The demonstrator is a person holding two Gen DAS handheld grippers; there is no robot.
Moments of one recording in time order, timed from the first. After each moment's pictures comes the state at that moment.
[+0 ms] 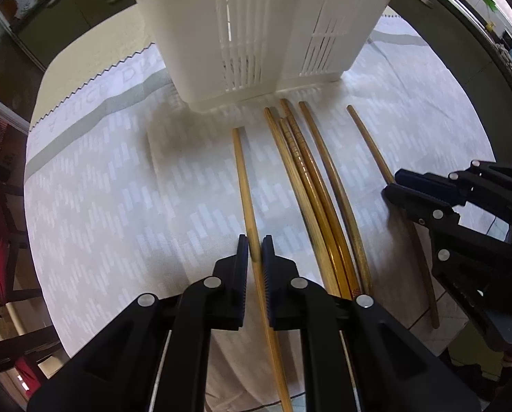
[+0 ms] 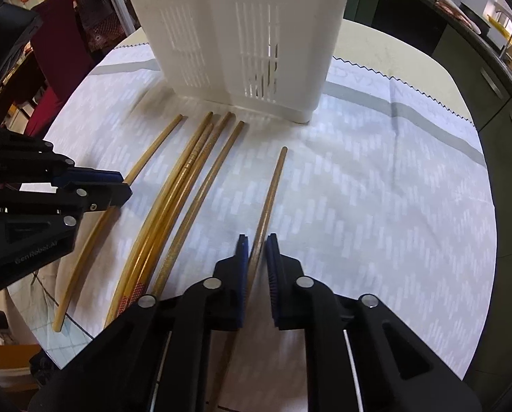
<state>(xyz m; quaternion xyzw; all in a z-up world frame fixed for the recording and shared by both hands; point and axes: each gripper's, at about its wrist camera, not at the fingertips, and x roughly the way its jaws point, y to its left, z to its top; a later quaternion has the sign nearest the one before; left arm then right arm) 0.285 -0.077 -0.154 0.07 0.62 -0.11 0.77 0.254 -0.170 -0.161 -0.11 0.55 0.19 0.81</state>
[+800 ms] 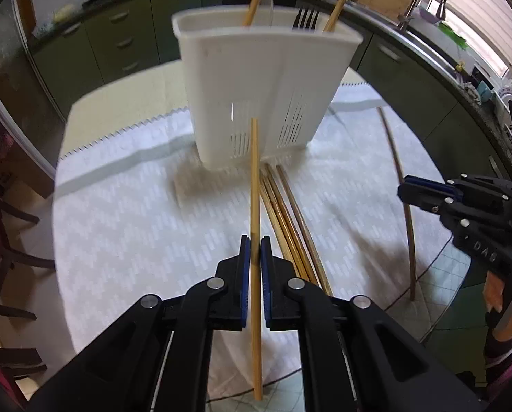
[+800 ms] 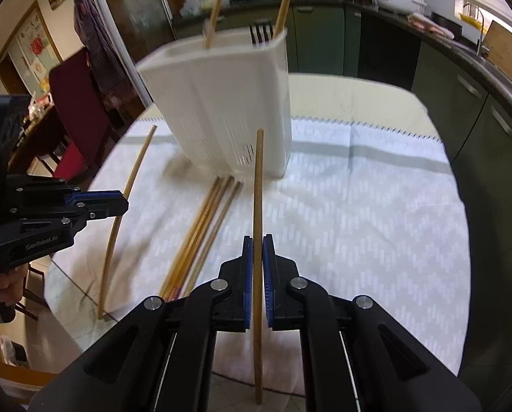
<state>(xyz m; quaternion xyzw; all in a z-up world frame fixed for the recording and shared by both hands) 0.225 -0.039 -0.072 0.03 0.52 -0.14 0.85 0.215 -0.233 -0.081 -0.02 0.47 0.21 0.86</state>
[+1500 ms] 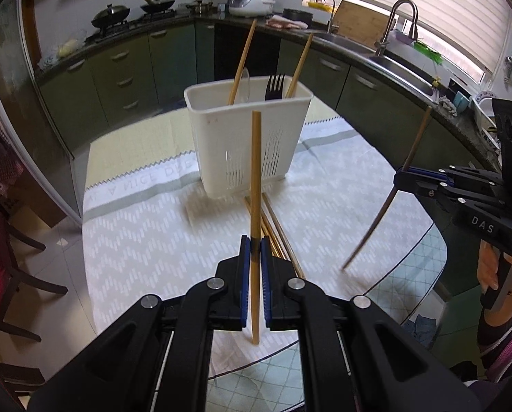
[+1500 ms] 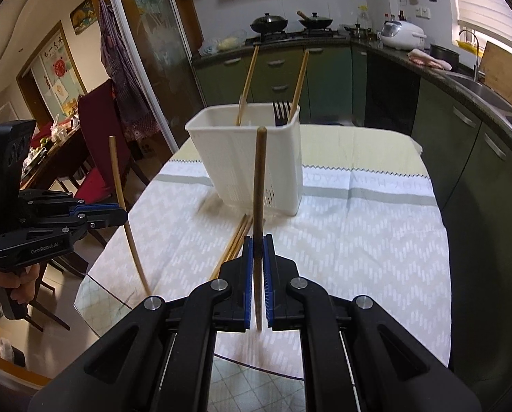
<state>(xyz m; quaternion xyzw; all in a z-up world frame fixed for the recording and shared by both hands) 0.180 -0.036 -0.011 0.03 0.45 -0.15 0.88 0.173 -0.248 -0.019 0.01 0.39 0.24 0.89</state>
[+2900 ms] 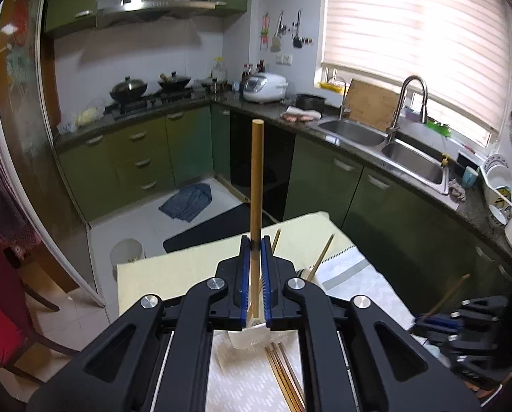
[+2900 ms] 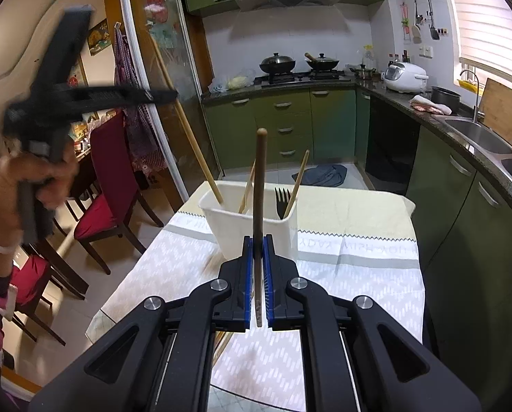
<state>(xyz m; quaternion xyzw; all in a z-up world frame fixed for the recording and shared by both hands) 0.293 -0.043 0.136 0.02 0.31 -0.13 0.94 0.182 -0.256 0.070 0.00 0.32 0.26 0.91</state>
